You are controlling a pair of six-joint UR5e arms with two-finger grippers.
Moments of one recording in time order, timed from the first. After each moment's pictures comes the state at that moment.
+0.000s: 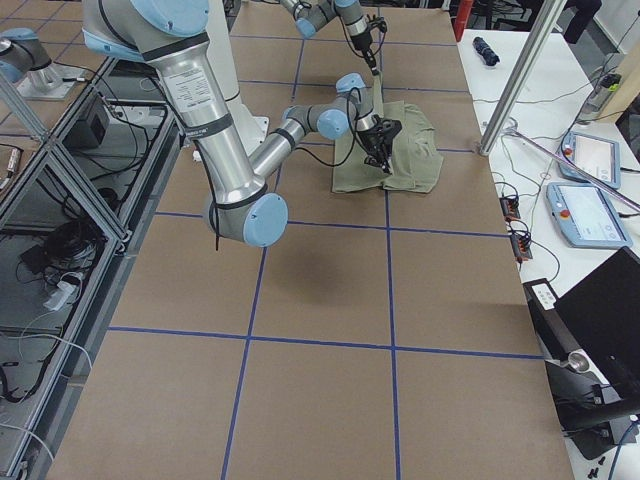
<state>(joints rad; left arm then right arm) -0.72 -1.96 -1.85 -1.87 -1.65 -1.37 0.68 -1.04 1.71 -1.51 1.51 1.73</state>
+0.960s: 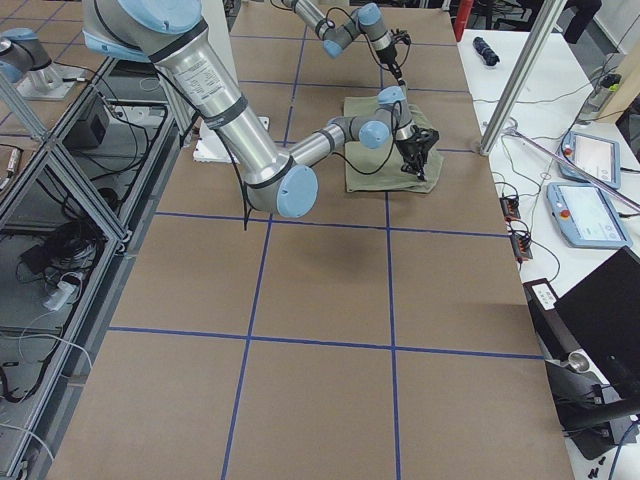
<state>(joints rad) -0.79 -2.07 -1.45 -2.20 -1.64 -1.34 0.75 -0.81 1.25 -1.29 1.54 1.70</state>
